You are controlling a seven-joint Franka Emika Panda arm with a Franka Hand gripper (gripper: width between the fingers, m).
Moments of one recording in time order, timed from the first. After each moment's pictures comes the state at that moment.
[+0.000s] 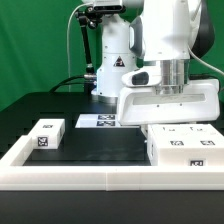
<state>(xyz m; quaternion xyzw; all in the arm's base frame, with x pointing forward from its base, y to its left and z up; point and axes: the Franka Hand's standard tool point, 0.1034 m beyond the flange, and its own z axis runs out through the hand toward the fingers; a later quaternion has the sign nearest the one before) 0.493 0.072 0.005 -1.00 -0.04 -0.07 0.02</state>
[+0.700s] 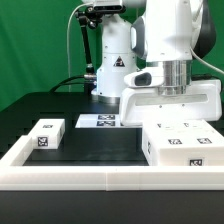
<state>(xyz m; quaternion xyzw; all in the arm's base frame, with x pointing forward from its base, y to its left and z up) 0.492 0.077 0.004 -1.00 -0.05 -0.06 0.02</state>
